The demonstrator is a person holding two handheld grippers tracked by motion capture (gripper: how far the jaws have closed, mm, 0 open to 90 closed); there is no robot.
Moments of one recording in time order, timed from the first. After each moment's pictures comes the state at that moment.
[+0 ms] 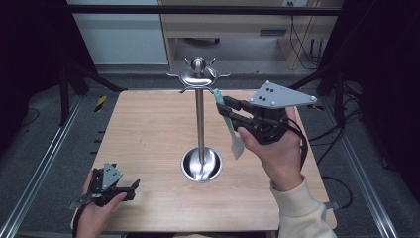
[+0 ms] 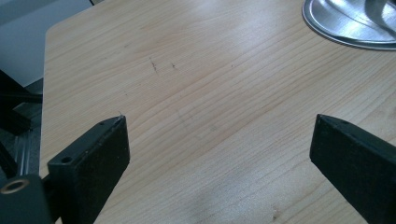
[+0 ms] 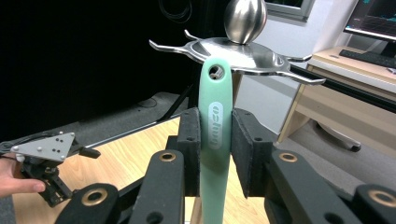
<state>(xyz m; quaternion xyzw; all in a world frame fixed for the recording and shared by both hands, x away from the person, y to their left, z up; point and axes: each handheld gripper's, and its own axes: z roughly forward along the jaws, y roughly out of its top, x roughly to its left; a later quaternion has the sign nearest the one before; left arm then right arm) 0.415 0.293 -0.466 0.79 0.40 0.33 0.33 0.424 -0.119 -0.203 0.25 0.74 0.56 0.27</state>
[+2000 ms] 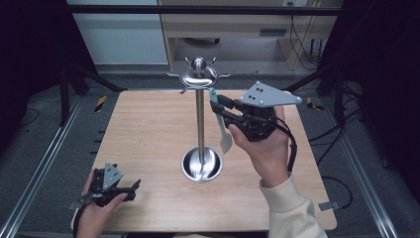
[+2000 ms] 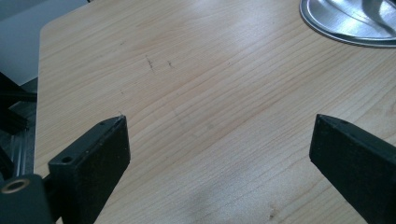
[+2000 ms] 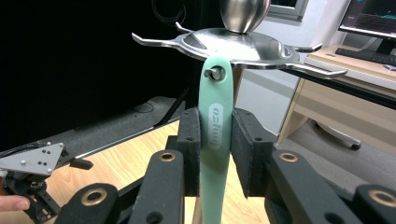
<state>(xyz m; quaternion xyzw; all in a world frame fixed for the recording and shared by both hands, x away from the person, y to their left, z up) 0.415 0.292 -0.467 0.79 0.40 0.32 0.33 0.439 -0.105 -0.217 0.26 0.73 0.57 0.27</state>
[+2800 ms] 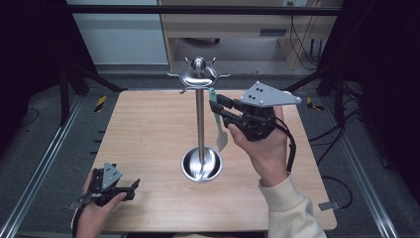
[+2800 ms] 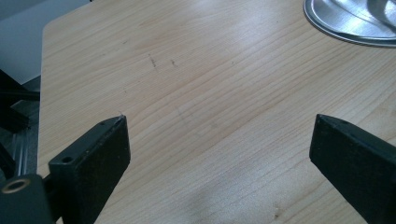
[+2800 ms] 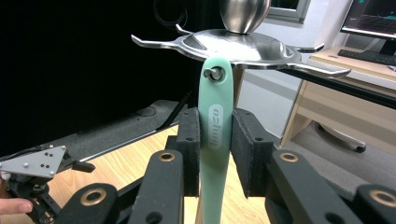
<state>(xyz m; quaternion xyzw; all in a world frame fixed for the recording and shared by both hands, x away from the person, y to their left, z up) 0.416 0.295 -0.468 0.79 0.40 0.32 0.33 0.442 -0.105 -0.220 0.26 0.73 0.58 0.27</state>
